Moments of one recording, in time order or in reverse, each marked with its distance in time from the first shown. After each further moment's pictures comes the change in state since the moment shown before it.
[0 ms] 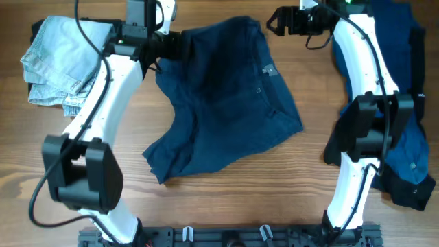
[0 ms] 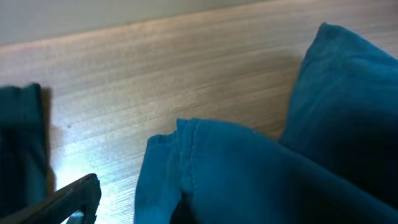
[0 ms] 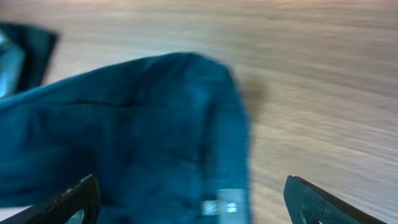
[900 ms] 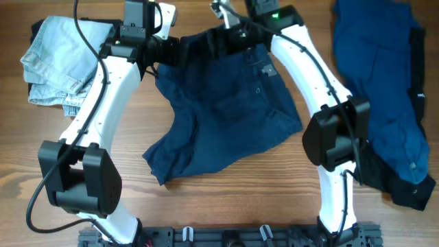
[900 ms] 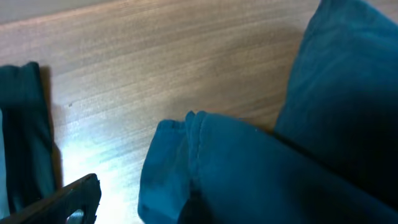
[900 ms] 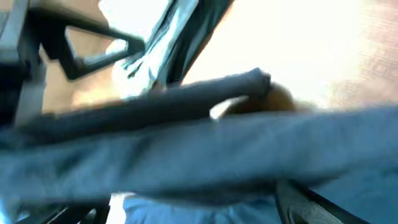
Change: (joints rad) left arm 0.000 -0.022 0.000 -0.105 -0.008 0.041; right arm 0.335 0.000 0.000 0.082 -0.219 0.121
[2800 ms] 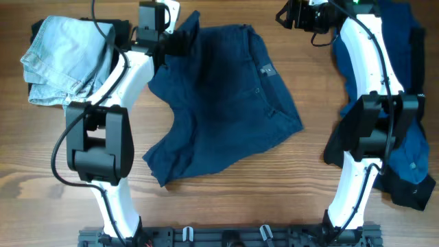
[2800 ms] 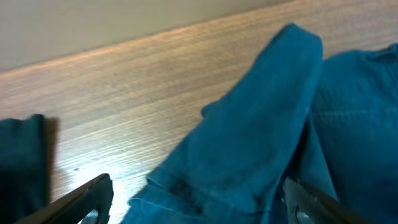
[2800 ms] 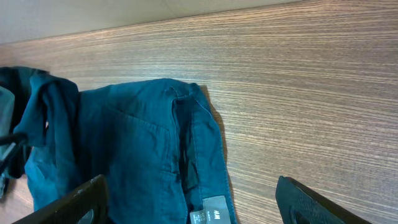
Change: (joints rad) left arm 0.001 0.249 0.002 0.393 -0.102 0.034; right arm -0.374 0.000 0.000 -0.020 0.292 0.016
